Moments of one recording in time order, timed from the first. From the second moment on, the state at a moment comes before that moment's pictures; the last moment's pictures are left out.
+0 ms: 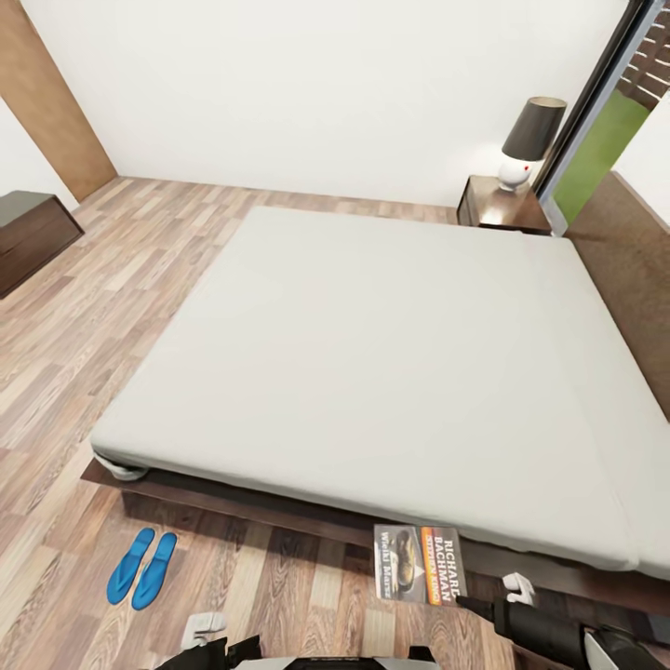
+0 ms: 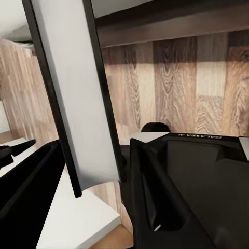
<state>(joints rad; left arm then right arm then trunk) -0.33 0.14 -0.05 -0.37 0.34 0.05 -0.75 -0.44 -0.34 0.06 -0.37 -0.42 0.33 1.05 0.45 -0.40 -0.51</state>
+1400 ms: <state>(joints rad) -0.33 0.01 -0.19 -0.31 0.18 -0.04 -0.37 -0.44 -0.34 0.05 -0.37 -0.41 0.33 1.05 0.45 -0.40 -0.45</state>
